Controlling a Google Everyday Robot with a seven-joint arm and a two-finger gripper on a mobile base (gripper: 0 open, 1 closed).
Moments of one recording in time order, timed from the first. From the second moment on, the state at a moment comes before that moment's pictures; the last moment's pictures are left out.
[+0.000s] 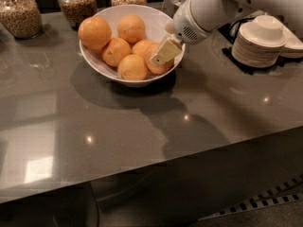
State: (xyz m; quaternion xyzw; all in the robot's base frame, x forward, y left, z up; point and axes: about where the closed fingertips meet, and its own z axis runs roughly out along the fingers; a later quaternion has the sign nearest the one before) arm 0.627 -0.048 0.945 -0.54 0.75 0.07 0.37
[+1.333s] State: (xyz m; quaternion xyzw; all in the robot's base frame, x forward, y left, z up) arm 0.647 -0.047 0.898 -0.52 0.77 0.08 0.35
